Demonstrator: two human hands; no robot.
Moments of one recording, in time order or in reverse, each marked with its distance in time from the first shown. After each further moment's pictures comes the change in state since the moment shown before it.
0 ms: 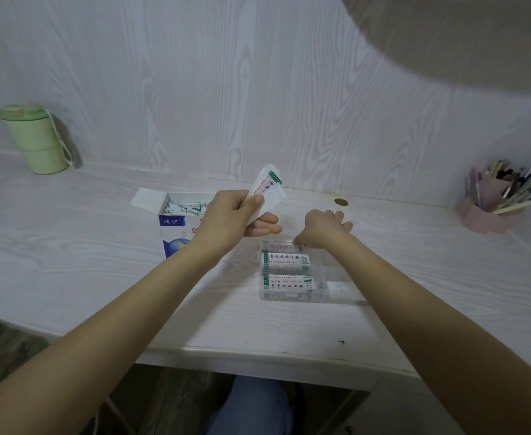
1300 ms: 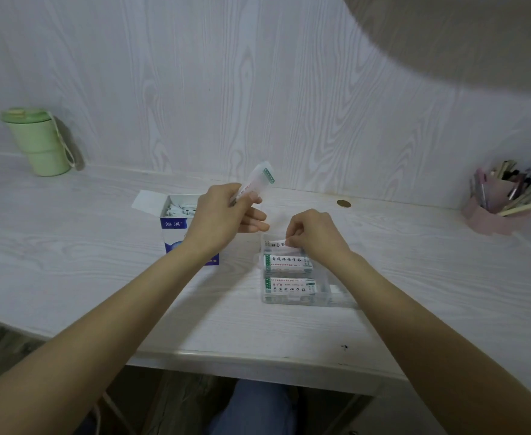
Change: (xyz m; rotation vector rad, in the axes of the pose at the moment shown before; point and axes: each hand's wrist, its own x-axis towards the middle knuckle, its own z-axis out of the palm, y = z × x) left_hand 0.011 -0.003 -0.012 0.196 0.098 0.083; right_hand -0.002 0.008 0.015 0.404 0.189 -0.421
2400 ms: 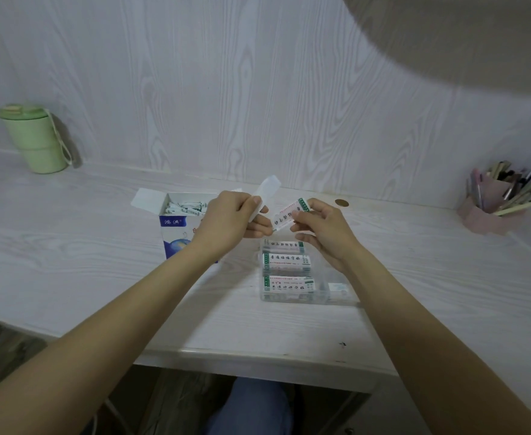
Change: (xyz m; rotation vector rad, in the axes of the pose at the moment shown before) left_hand 0.003 -0.009 0.008 0.016 -0.065 -0.029; right_hand -0.017 -0.003 -0.012 1.027 0.032 0.154
